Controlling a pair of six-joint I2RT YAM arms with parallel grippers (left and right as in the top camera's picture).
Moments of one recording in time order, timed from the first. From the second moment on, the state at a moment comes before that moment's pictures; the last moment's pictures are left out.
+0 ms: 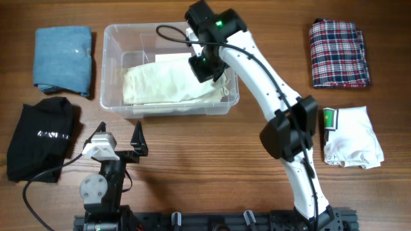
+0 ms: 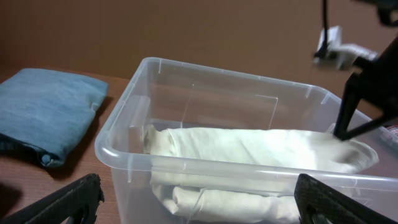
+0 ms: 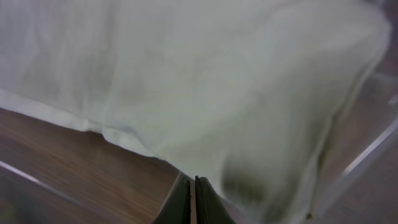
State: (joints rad) left arm 0.05 0.01 0.01 -0.06 0.10 -0.20; right arm 0.58 2.37 2.38 -1.44 -0.09 0.07
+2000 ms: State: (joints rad) left arm 0.05 0.01 0.01 -0.06 0.10 -0.20; right arm -0.66 2.39 2.30 -1.21 -0.53 -0.27
